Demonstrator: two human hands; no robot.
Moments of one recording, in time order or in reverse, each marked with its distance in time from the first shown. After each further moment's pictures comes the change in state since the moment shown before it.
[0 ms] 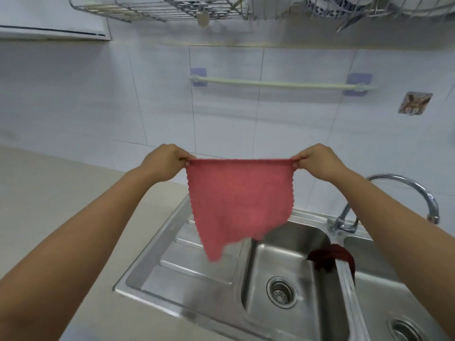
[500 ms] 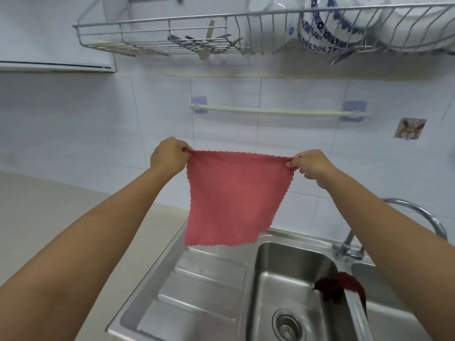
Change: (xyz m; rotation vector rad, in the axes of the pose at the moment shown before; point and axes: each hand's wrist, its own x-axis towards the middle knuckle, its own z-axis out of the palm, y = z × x) left_hand 0.057 0.019 -0.026 -0.095 0.326 -0.200; right_hand 0.036 -0.036 -0.012 0.485 0.102 0.259
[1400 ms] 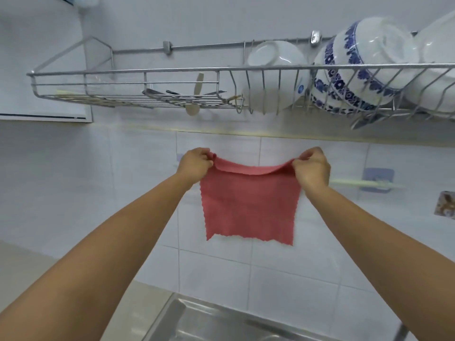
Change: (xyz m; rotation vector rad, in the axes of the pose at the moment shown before) left_hand 0.207 0.079 0.050 -0.646 -0.068 -0.010; right_hand 0.169 -0.099 0.006 0.075 0.547 -0.229
